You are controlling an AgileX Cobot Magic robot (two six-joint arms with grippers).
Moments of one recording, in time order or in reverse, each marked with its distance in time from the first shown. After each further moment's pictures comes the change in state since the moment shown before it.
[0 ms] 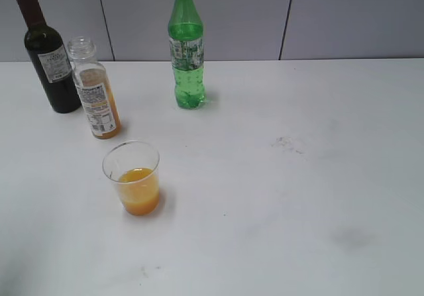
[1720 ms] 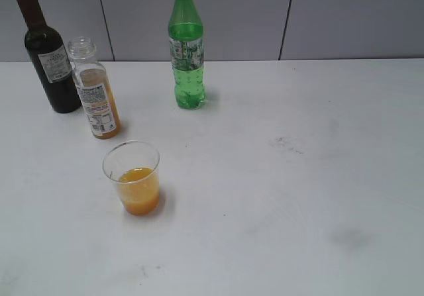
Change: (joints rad) left arm 0.000 -1.120 0.813 -0.043 -0.116 -0.003; right arm 0.000 0.000 0.000 0.000 0.000 0.000
